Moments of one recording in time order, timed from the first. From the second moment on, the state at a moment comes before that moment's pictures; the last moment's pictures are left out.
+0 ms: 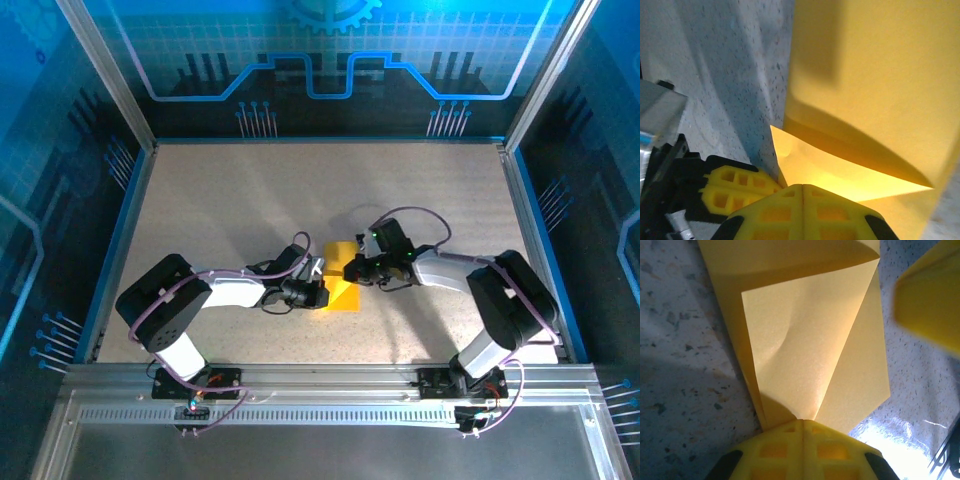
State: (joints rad) left arm -0.72 1.65 0.65 0.05 0.39 -0.70; right arm 0.56 1.64 0.75 -0.08 -0.53 0.66
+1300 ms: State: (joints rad) left arm -0.73 1.74 0.81 -0.07 0.42 -0.68; right arm 0.55 1.74 0.76 -0.07 -0.52 0.67
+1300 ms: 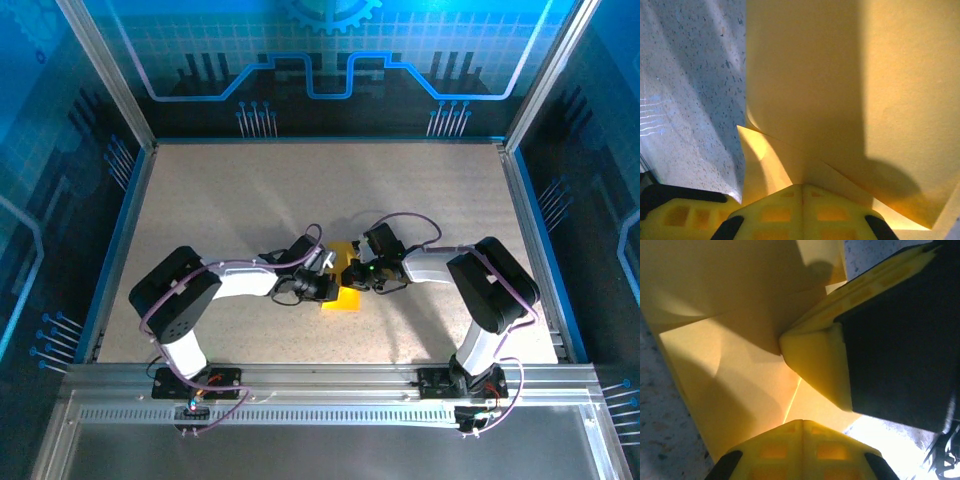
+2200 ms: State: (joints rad) left arm -0.73 1.72 0.73 0.03 0.40 -0.67; right arm 0.55 1.75 0.77 -0.08 -0.53 0.66
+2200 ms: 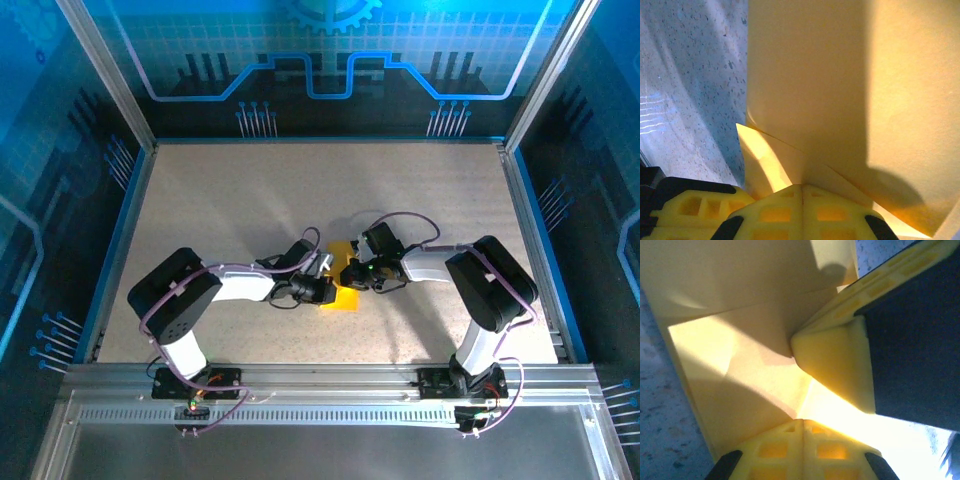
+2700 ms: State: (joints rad) left arm -0.73 1.59 0.57 0.08 0.39 -0.68; right arm 0.54 1.75 0.79 -0.11 -0.54 0.65
